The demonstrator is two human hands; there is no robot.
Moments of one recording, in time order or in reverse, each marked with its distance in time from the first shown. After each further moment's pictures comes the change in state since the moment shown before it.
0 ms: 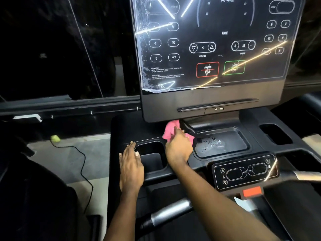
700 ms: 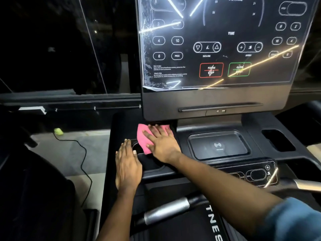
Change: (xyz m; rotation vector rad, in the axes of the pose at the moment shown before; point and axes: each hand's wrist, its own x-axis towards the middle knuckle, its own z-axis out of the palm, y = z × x) left_hand 0.002 -0.003 0.010 0.236 0.046 -0.007; right_hand 0.024 -0.001 0.023 -0.491 -0.511 -0.821
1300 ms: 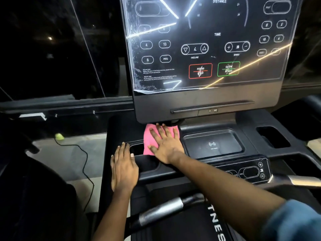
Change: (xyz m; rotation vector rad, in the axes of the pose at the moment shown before) left_hand -0.002 0.001 -0.001 0.098 -0.039 0.022; right_hand -0.018 0.023 -0.012 -0.021 -0.041 0.150
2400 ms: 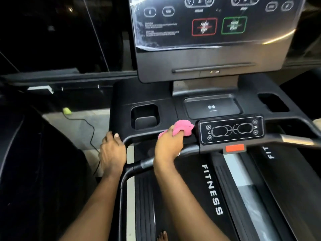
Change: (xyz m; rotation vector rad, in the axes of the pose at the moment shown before) left_hand -0.086 -0.033 -0.047 0.009 0.011 -0.342; right_hand -0.160 -0.099 -0.007 1.607 0.527 0.949
